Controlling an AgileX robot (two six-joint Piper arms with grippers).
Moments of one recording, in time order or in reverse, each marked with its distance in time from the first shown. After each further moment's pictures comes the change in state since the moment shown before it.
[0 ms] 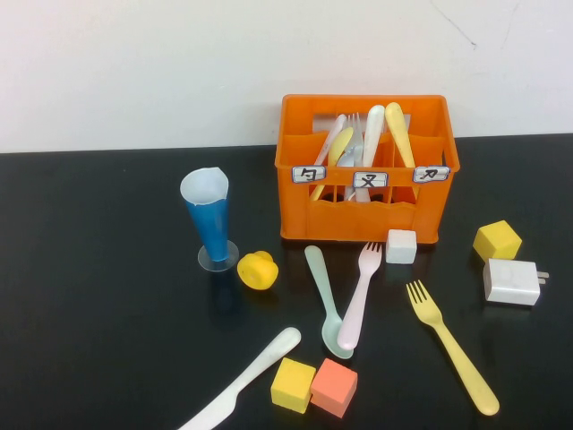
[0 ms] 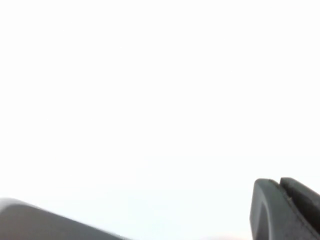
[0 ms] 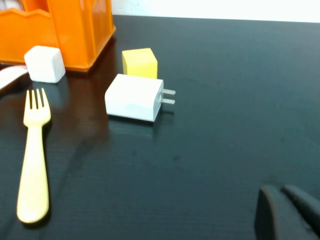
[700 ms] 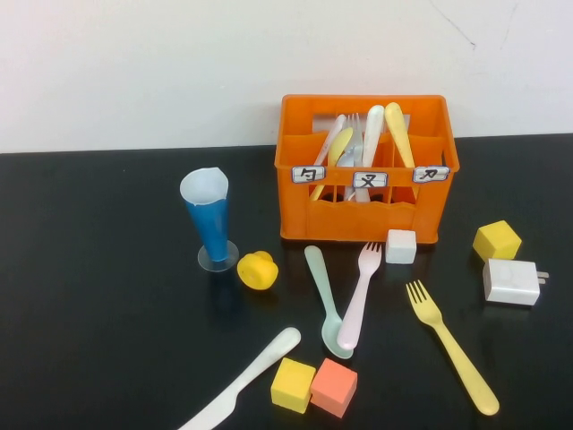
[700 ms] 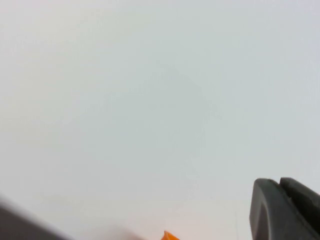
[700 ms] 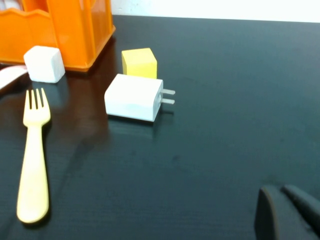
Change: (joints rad) right arm 0.000 0.000 0.000 0.000 0.000 0.000; left arm -0.016 0.074 -0.194 0.770 0.097 -1.134
